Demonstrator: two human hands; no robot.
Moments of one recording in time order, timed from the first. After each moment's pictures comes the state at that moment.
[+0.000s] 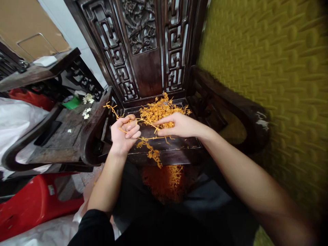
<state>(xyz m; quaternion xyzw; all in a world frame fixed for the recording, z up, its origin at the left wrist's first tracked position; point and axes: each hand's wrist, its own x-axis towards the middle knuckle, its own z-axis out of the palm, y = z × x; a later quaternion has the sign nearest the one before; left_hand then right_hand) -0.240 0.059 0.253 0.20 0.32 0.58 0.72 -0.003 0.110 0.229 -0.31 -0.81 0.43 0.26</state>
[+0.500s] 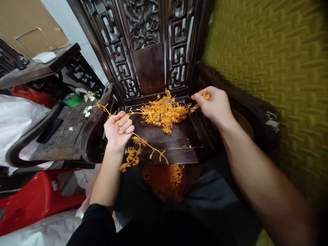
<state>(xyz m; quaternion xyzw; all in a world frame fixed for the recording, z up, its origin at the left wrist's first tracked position) -0.262 0.066 0.254 0.20 0.29 0.62 0.70 0.056 0.161 0.204 -0.60 -0.60 0.24 0.46</state>
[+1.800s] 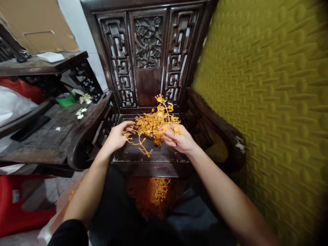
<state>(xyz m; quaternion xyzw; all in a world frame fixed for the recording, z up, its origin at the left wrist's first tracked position) -0.285 0.087 0.206 0.57 0.54 0.50 0.37 -0.005 0.102 0.214 -0.20 -0.51 0.73 0.41</state>
